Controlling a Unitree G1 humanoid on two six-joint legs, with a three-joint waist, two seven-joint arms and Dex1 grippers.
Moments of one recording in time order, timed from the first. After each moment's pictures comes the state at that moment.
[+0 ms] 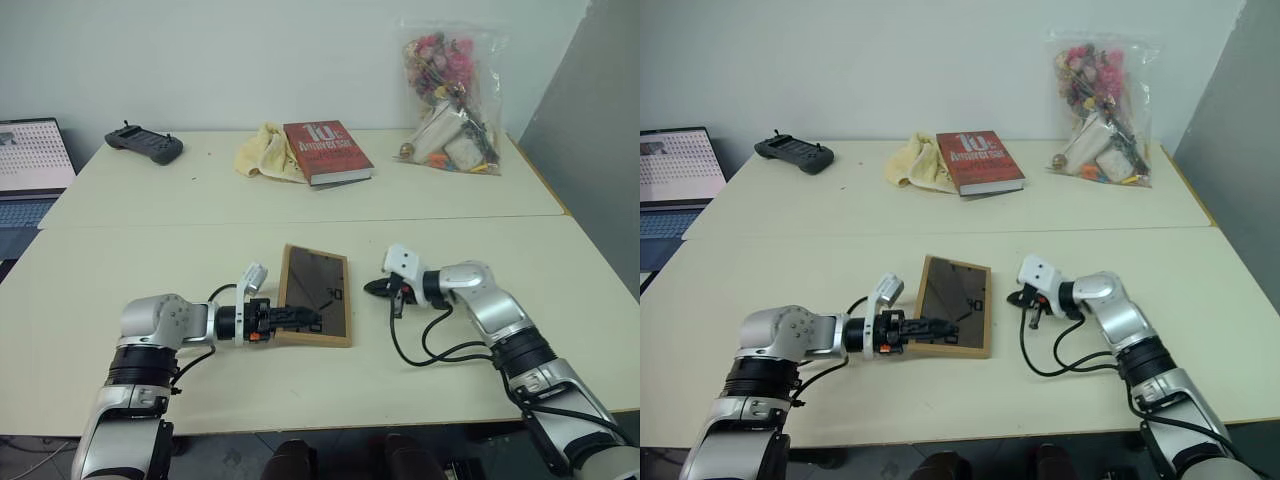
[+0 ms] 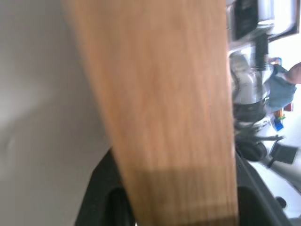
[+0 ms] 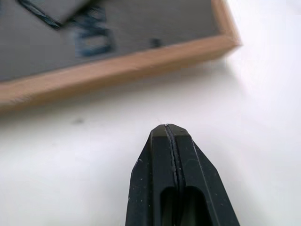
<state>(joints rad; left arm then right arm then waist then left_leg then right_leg) -0.55 0.50 0.18 0.23 -0.77 1.47 -0.97 -0.65 -0.45 0.25 0.34 0.00 0.24 0.99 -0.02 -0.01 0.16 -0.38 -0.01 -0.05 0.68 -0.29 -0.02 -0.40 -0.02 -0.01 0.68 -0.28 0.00</state>
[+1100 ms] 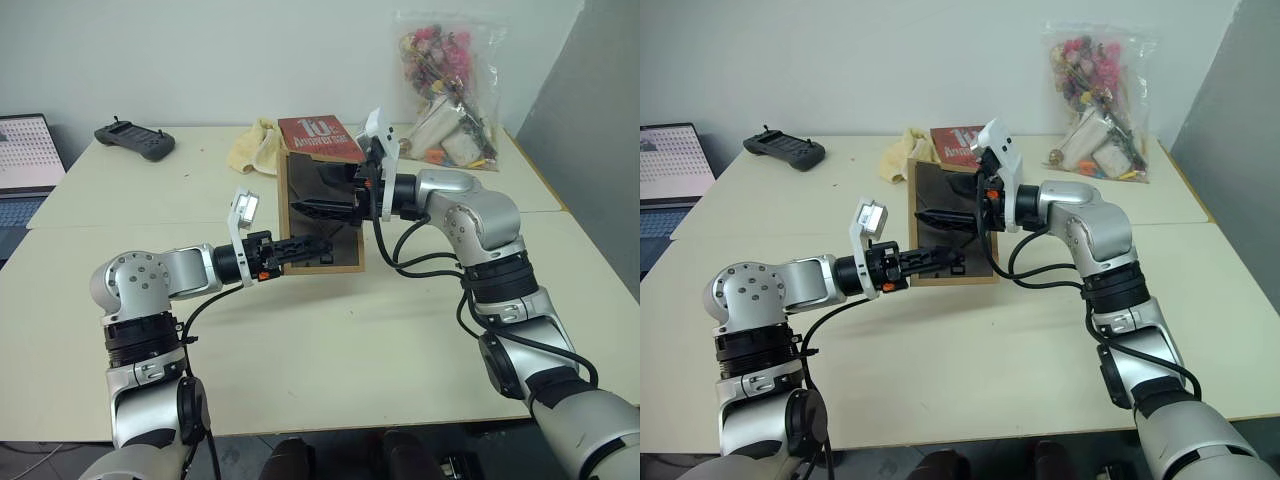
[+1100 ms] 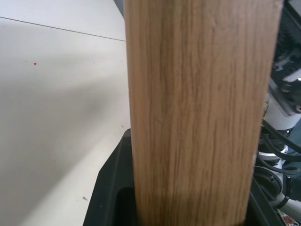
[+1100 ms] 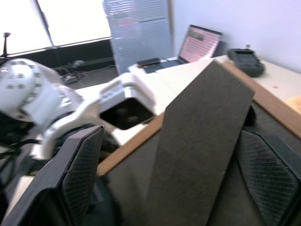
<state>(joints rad) -0.71 0.39 0.42 0.04 -0.90 1.54 -0.65 -1.05 -0.26 0.11 0.18 0.43 0.72 1.00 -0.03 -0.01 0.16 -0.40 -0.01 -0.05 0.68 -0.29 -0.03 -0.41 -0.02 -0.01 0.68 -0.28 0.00</state>
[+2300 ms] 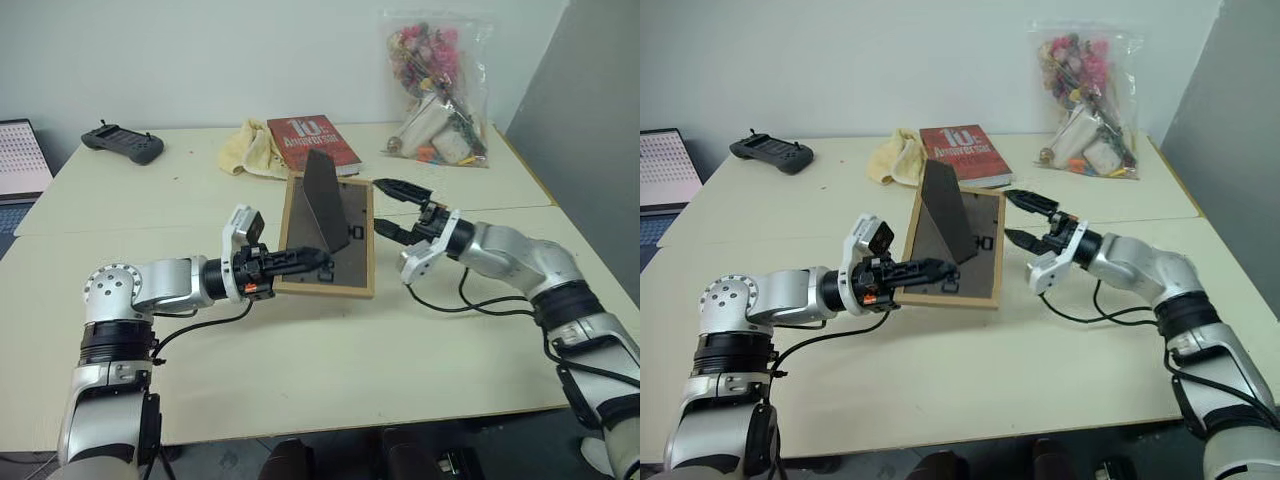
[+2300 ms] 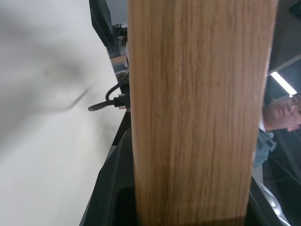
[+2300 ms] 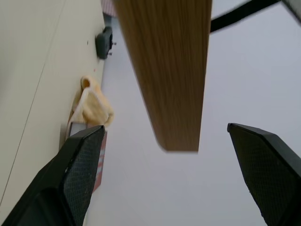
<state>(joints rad) -0.62 0.62 0.15 0.31 -1.93 1.51 -0.13 -0.90 -0.59 0.39 0.60 -0.99 -0.96 -0.24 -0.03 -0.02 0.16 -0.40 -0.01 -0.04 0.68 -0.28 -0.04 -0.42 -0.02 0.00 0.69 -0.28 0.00</state>
